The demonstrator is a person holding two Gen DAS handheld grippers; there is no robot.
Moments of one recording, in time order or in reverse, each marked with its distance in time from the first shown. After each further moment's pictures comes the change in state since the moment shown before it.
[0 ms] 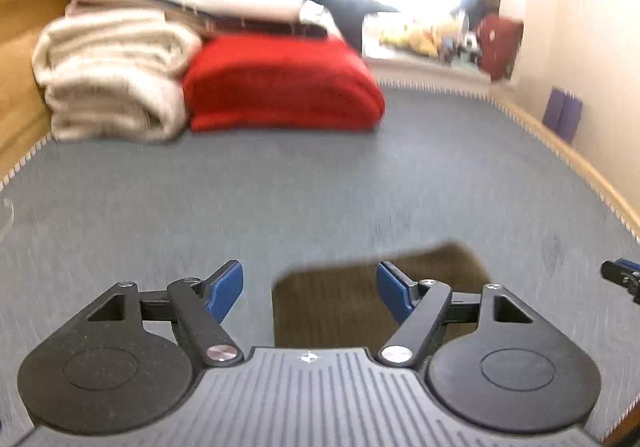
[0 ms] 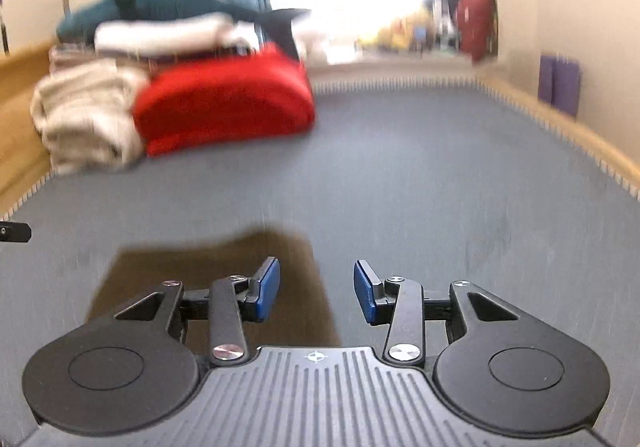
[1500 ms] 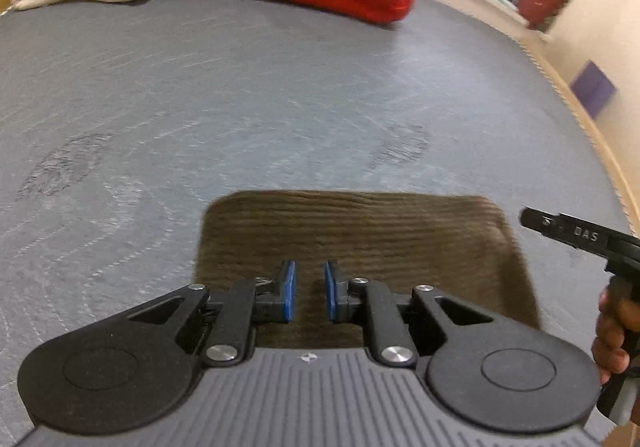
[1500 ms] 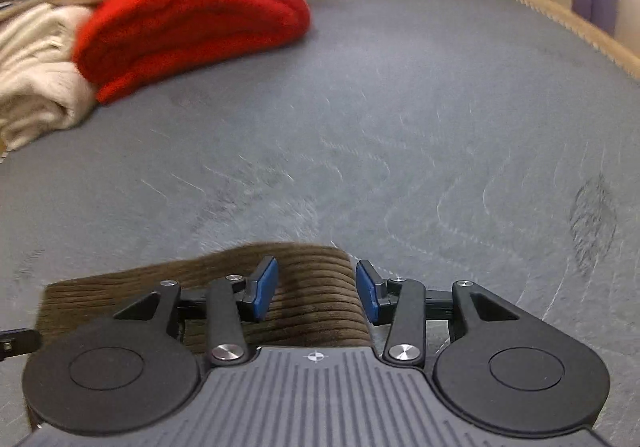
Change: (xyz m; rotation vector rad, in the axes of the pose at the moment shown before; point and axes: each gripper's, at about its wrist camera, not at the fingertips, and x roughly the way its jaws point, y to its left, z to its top) left arm 0.173 -0.017 -0.026 -0.162 0.362 -0.091; right arm 0.209 0.004 0.004 0.076 0.306 -0.008
